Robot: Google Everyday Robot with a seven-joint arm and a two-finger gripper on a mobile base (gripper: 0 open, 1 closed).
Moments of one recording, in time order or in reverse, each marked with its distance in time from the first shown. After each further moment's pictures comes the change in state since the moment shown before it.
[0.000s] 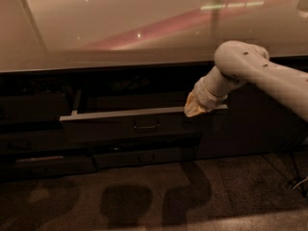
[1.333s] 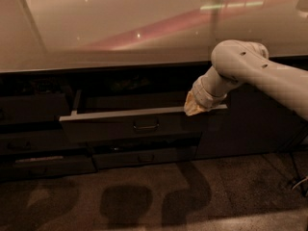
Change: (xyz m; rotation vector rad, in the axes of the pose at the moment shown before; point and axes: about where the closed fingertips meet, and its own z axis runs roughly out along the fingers) arm -0.013 -0.003 -0.007 0.018 0.050 -0.026
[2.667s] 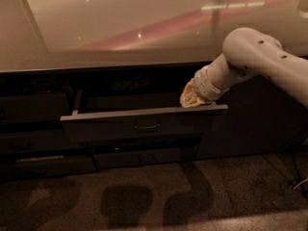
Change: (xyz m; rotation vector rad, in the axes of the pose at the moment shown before) arm -0.023 -0.020 -0.039 0.102 -0.103 -0.076
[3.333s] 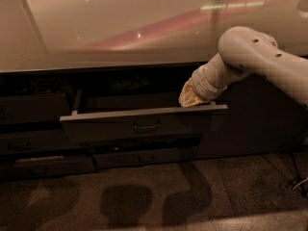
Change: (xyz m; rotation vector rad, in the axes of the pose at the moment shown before) arm 0.000 -0.002 0.002 -0.013 0.019 -0.003
